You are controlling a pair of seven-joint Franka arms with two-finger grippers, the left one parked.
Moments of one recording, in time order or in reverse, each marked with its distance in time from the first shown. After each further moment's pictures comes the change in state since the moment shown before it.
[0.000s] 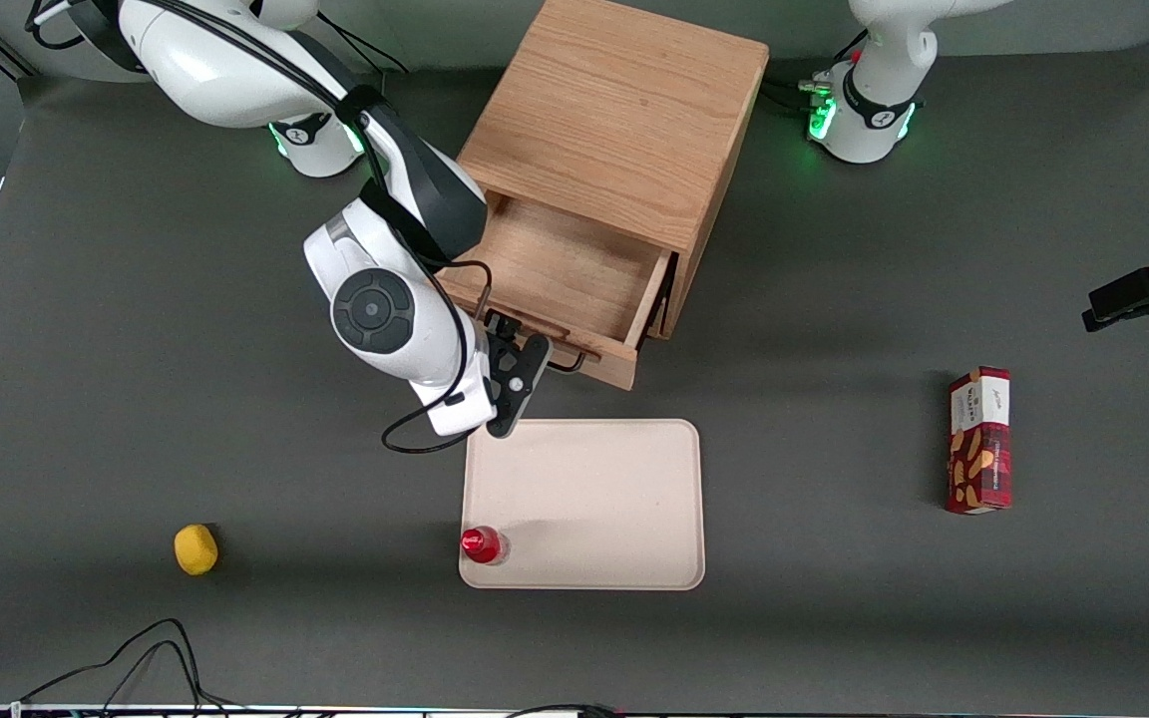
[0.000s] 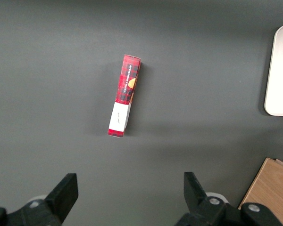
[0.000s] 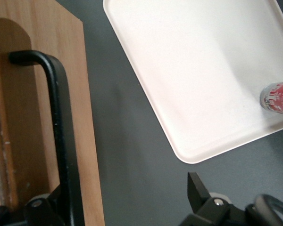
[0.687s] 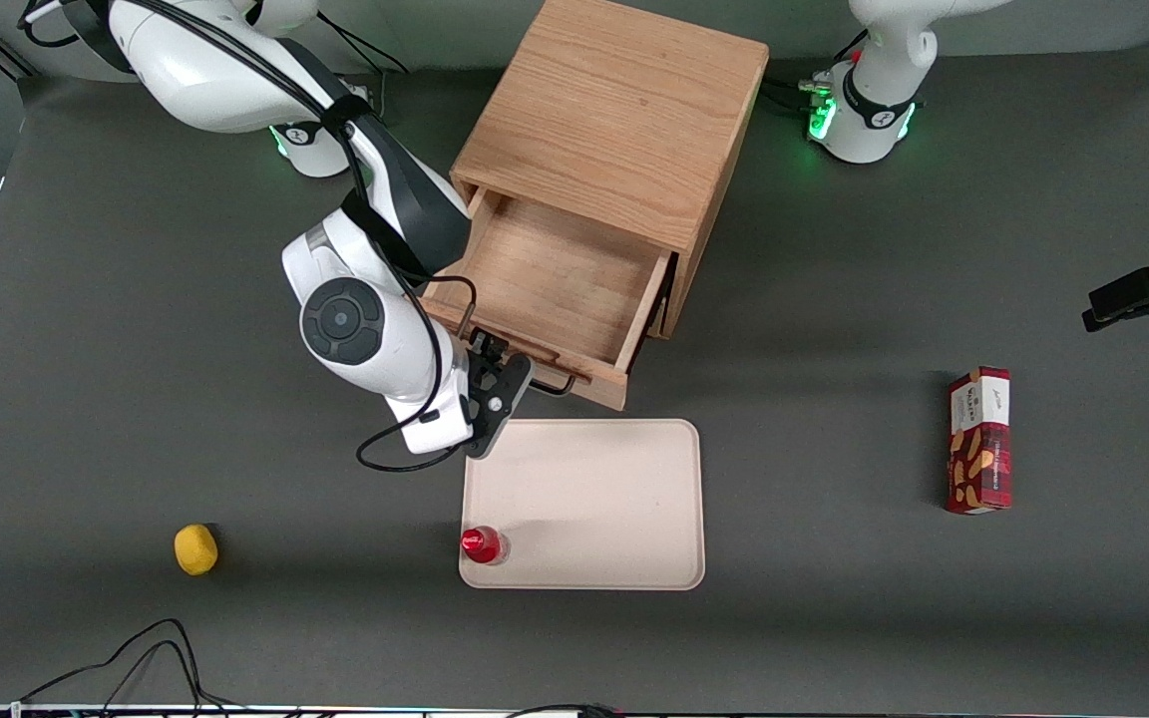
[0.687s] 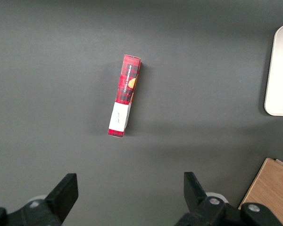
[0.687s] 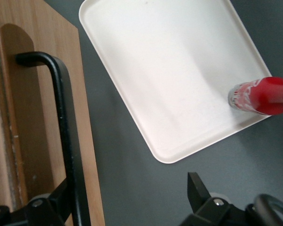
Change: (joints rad) arm -0.001 0.002 -0.041 0.029 0.000 0.030 -0.006
